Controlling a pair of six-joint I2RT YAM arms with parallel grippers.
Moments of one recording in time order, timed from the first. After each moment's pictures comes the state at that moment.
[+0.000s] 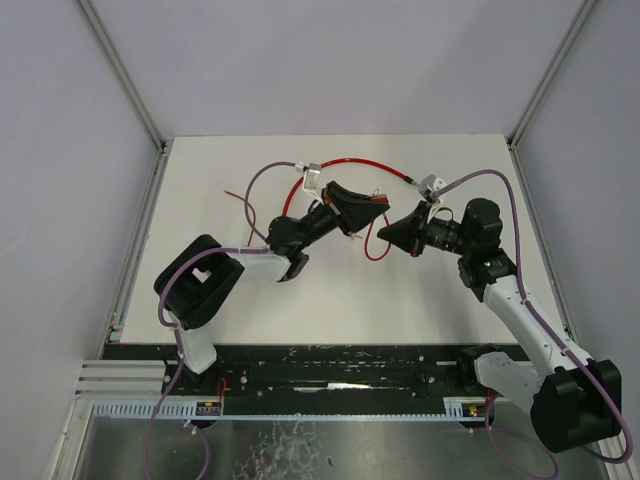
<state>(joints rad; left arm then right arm) -0.72 1.83 0.90 1.55 0.38 -0.95 0.25 1.01 0.67 0.20 -0.91 0.14</state>
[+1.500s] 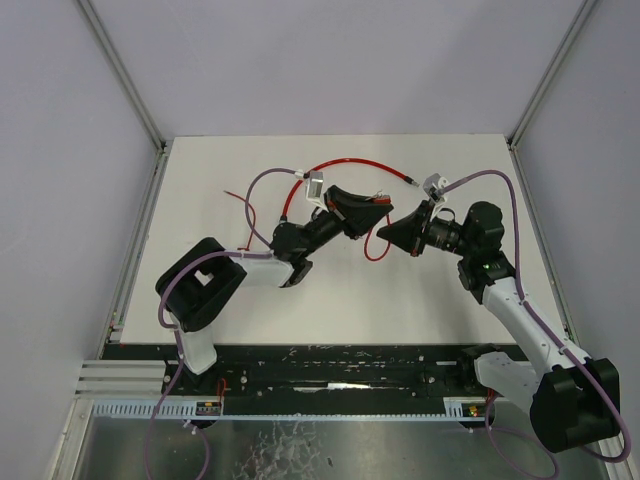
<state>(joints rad) -0.77 1.83 0.89 1.56 0.29 -0.80 0.24 1.01 0.63 0.32 -0.91 0.28</state>
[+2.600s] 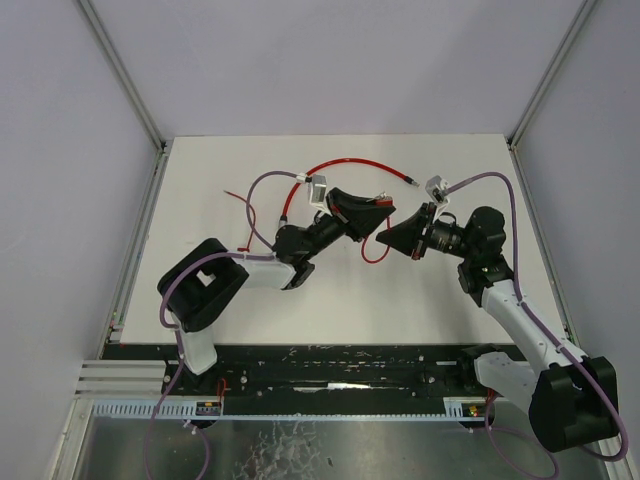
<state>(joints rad) -0.79 1.83 0.88 1.56 0.26 -0.72 0.23 1.01 0.59 0.44 -0.99 0.42</state>
